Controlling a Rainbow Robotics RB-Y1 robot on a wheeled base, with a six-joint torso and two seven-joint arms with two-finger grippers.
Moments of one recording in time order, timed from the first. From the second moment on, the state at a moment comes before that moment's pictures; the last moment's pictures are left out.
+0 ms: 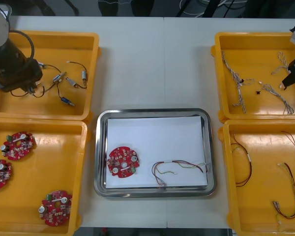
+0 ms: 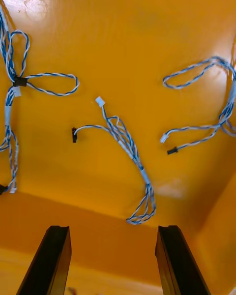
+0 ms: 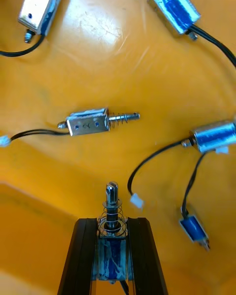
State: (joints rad) right arm -0.85 -0.76 -0.14 -1.16 -0.64 1.72 1.98; left arm -0.80 0.81 -0.19 -1.35 0.71 1.67 -0.83
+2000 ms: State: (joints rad) right arm -0.97 -0.75 -0.03 -0.57 -0.68 1.29 2.22; left arm -0.80 0.57 -0.76 -1.87 0.58 1.73 -0.27
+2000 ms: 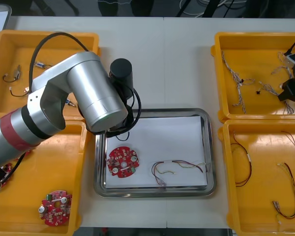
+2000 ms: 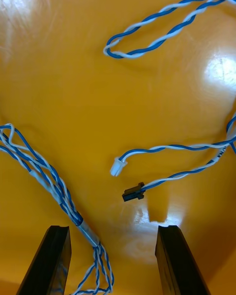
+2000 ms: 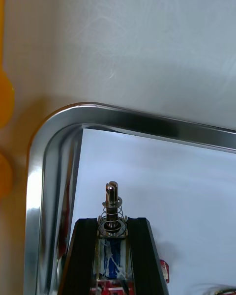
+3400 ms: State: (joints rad) right arm -0.92 -0.75 -0.03 -0.59 -0.79 1.21 2.22; left arm -0.77 0.57 -0.84 -1.82 0.49 1.62 -0.27
